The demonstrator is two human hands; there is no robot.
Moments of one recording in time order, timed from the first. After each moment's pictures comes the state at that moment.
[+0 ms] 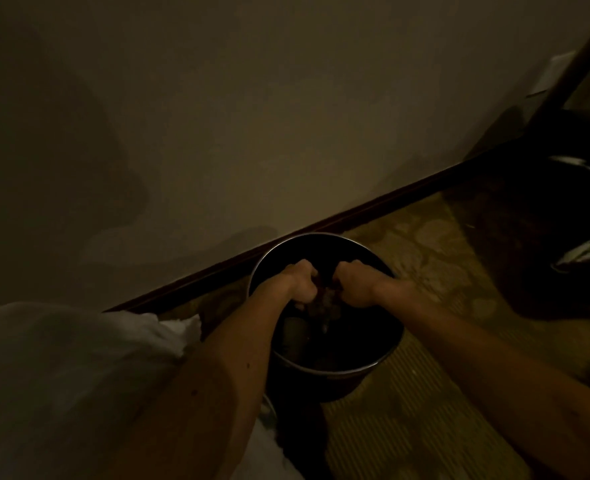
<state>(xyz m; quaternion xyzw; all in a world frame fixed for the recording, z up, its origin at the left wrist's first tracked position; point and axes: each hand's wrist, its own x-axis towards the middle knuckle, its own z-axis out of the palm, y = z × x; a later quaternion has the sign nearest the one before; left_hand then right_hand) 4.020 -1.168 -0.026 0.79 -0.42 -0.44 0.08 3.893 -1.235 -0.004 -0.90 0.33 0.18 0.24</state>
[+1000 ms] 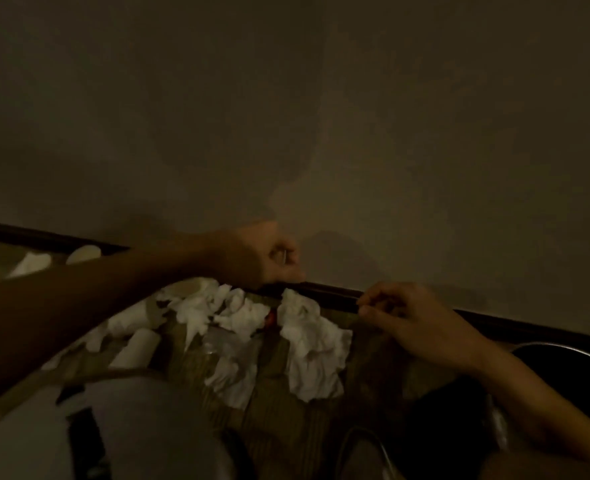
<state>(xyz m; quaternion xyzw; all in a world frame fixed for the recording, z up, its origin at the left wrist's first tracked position) 4.214 -0.859 0.119 0.86 -0.40 -0.24 0.21 4.067 -1.077 0.059 -0.89 0.05 0.04 0.44</state>
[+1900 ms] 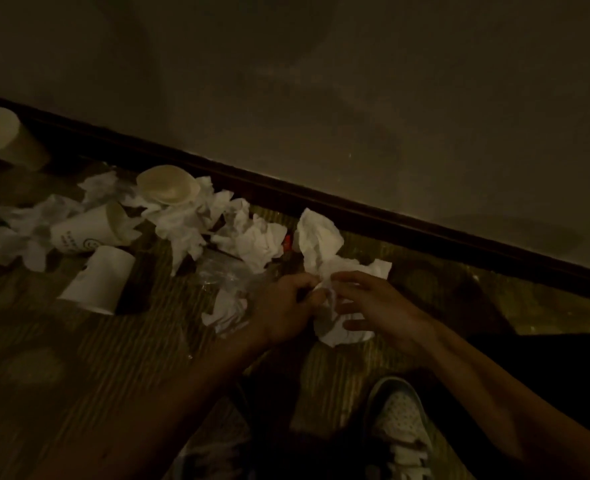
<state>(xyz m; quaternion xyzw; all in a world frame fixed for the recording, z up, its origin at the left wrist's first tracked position) 4.186 -0.837 -0.207 0.79 -0.19 -0.25 0.53 4.145 -0.988 -0.130 -0.67 0.36 0.23 0.60</state>
